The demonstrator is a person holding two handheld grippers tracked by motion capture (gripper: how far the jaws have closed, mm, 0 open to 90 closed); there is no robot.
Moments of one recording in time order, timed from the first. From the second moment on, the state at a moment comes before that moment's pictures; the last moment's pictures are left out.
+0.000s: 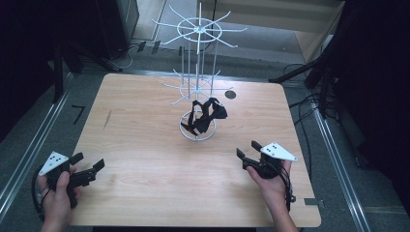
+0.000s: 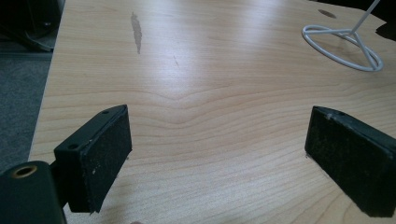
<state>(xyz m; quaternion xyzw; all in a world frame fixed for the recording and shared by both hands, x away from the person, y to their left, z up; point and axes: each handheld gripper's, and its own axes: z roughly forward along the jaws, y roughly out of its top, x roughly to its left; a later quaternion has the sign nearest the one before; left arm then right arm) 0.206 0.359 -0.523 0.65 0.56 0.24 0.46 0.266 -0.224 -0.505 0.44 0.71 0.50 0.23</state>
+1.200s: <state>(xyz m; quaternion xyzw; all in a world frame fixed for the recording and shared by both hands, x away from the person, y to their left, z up) 0.206 0.359 -0.522 0.65 0.56 0.24 0.46 0.224 -0.322 -0.543 0.51 0.69 0.46 0.23</state>
